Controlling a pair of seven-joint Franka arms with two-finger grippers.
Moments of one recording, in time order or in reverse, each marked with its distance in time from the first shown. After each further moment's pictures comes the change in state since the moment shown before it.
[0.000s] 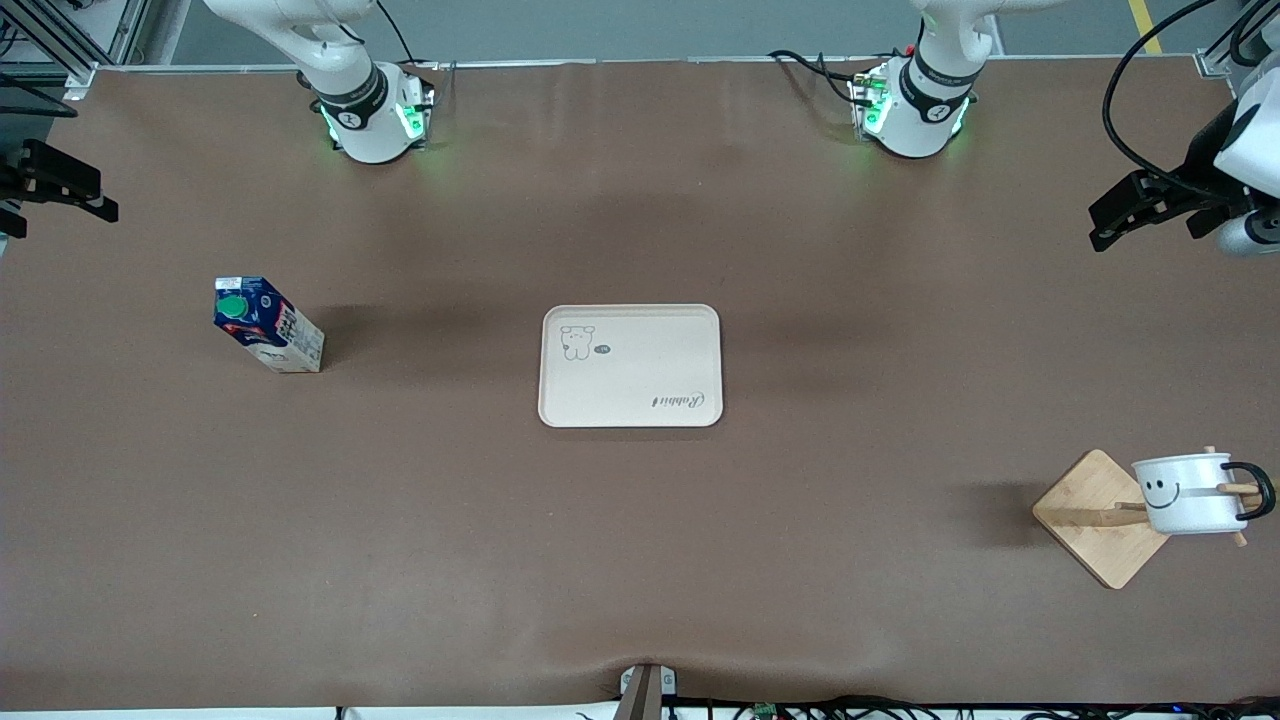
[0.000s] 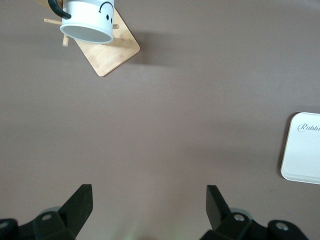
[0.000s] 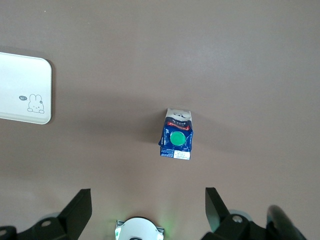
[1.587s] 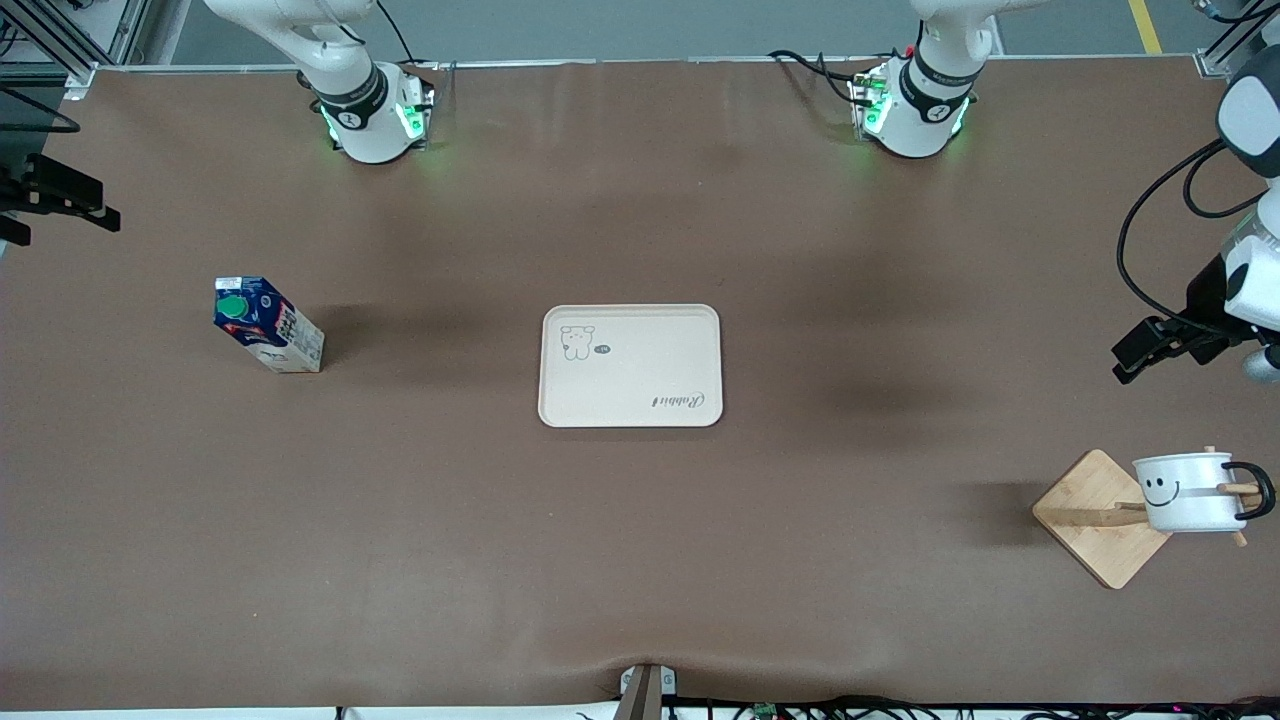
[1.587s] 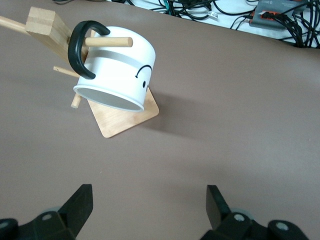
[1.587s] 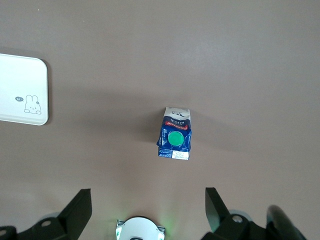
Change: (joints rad) left arm 0.163 0.051 0.004 -0.375 0.000 0.694 -0.008; right arm -0.002 0.019 -0.006 -0.003 0.000 0.004 0.007
